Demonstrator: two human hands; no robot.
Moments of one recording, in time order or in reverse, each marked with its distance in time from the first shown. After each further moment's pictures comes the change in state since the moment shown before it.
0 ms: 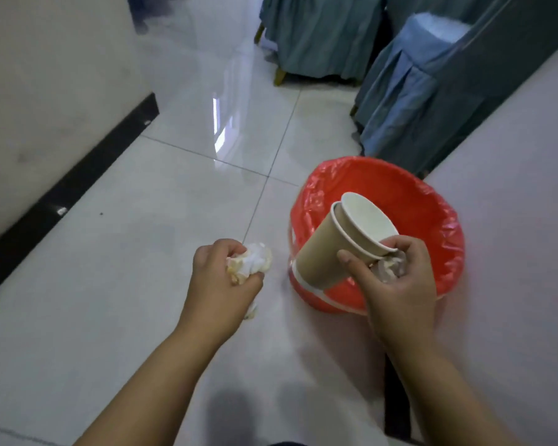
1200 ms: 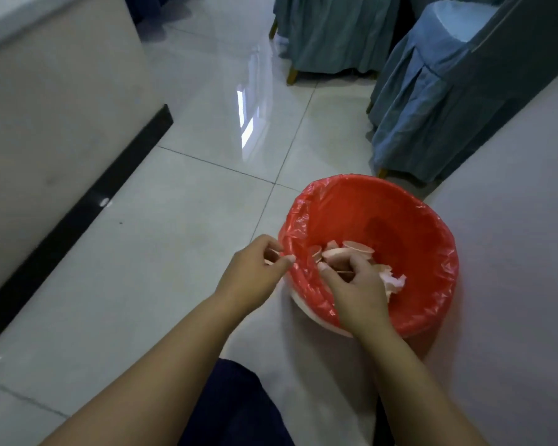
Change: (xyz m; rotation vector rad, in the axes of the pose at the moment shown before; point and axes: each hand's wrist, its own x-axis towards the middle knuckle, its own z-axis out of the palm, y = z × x) left_hand 0.053 0.079 0.065 0.127 -0.190 -0.049; right_hand 0.078 0.022 -0.004 -0.022 -0.408 0.301
